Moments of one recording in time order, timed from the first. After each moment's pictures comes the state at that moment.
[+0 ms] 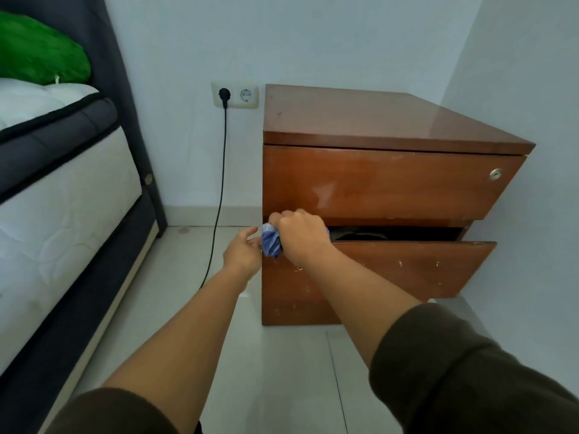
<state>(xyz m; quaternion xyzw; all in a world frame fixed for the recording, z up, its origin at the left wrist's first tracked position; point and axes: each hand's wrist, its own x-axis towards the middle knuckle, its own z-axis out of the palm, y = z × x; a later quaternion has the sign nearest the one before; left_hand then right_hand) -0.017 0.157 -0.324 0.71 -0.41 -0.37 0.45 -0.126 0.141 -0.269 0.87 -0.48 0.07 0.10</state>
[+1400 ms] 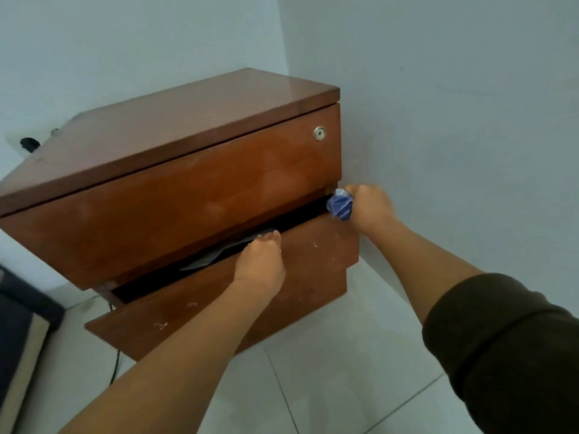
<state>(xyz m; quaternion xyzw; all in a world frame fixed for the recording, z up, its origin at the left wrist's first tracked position) -0.288 0.096 -0.315 0.62 -0.78 -0.01 0.00 -0.492 0.065 -0.311 0.61 -0.76 0.23 -0.06</state>
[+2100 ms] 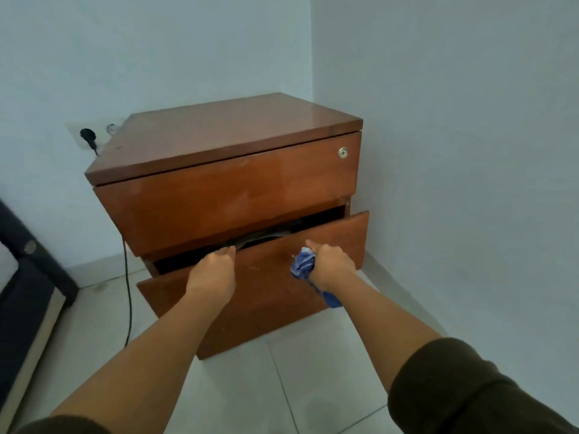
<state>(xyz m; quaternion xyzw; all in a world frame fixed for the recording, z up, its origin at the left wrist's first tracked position) -0.171 0.144 -0.301 0.68 -0.73 0.02 0.00 -0.375 0.154 -0.313 0.65 -0.72 0.12 -0.19</state>
